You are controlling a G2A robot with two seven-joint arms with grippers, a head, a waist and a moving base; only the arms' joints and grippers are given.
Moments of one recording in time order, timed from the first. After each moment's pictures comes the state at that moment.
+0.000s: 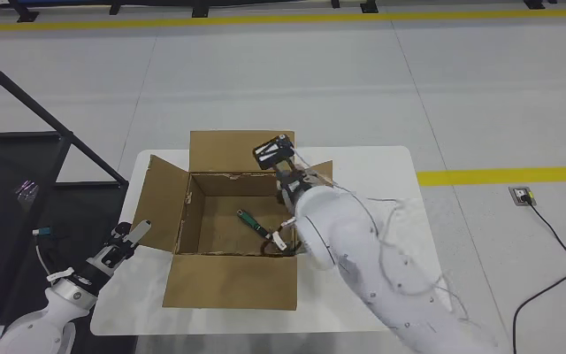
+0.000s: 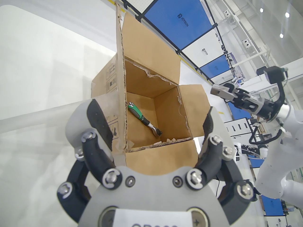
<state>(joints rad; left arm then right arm) 1.50 -1.01 -1.88 -1.81 0.10 -0.31 -0.51 -0.43 -1.52 0.80 -1.57 -1.34 0.23 1.27</state>
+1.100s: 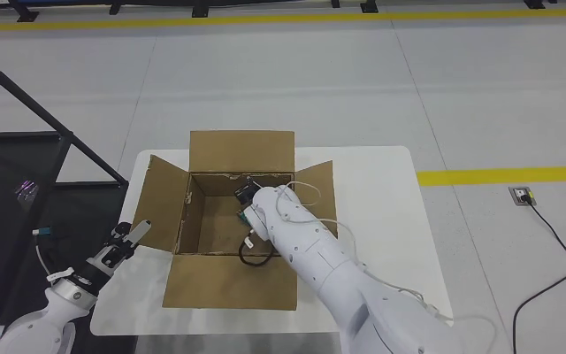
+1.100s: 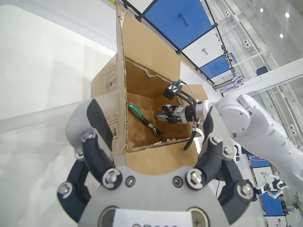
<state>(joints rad) 1.50 -1.01 -1.88 -1.81 0.10 -0.31 -0.51 -0.07 -2.00 0.43 -0.17 -0.86 0.06 0.94</state>
